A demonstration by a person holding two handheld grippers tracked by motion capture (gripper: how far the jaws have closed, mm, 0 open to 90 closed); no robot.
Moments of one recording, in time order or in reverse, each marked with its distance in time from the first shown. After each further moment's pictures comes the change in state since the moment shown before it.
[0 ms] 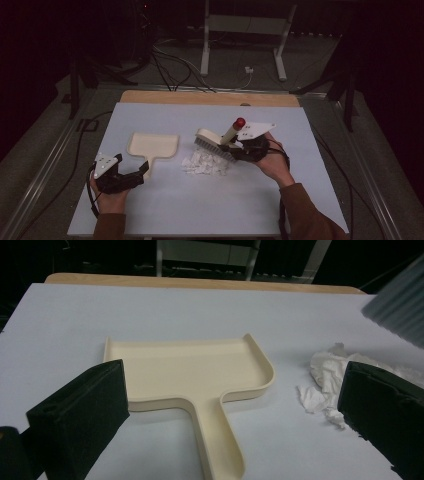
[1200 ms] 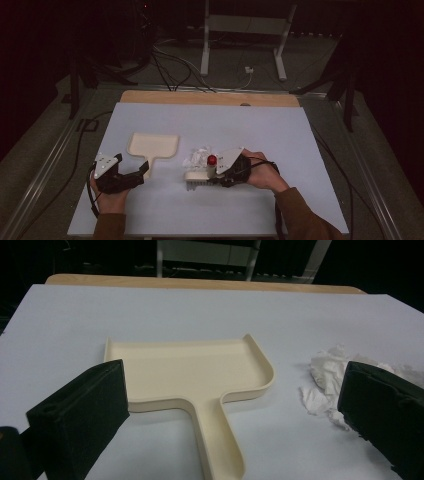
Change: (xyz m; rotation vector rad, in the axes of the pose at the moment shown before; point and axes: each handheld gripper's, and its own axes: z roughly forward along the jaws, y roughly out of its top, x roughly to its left) left arm -0.001 0.000 0.000 -0.001 0.000 0.001; right arm 0.055 -0.008 0.041 0.225 0.299 -0.358
